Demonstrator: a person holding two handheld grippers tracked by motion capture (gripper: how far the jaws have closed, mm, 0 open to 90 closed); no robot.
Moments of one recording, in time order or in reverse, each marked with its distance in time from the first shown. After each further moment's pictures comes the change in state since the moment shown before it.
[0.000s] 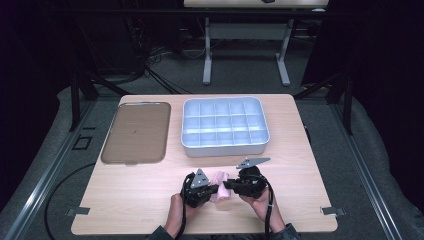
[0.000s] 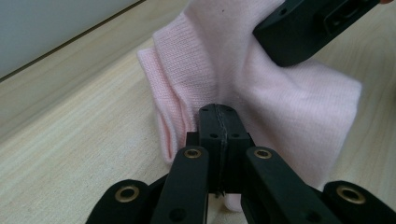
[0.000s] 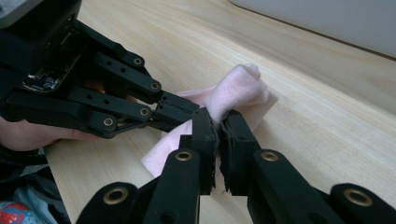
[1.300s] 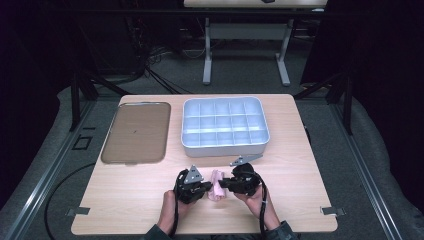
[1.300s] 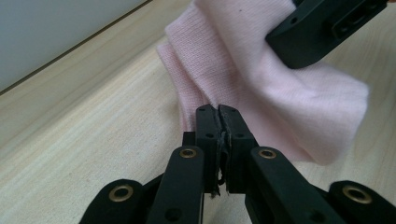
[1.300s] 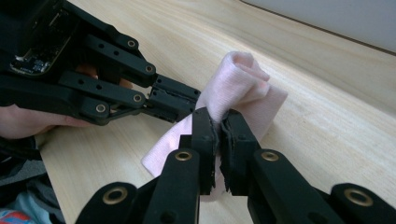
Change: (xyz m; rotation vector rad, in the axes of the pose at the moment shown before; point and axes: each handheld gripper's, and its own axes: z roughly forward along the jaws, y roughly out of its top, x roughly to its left) left arm 0.018 -0.001 -0.011 0.038 0.018 -0.001; right arm 0.003 0.011 0.015 0.039 0.009 0.014
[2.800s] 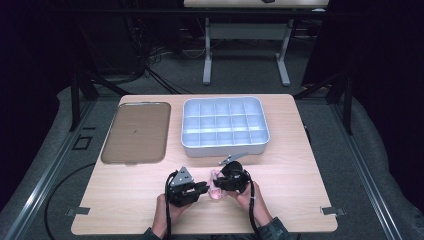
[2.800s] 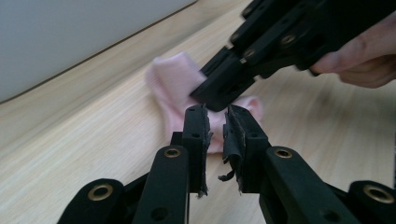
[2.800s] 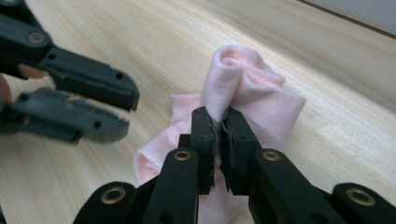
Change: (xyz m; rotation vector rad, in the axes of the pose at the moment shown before) left arm -0.005 -0.002 -0.030 -0.107 -0.050 -0.040; right arm 0.001 0.010 0.034 0.100 -0.067 -0.022
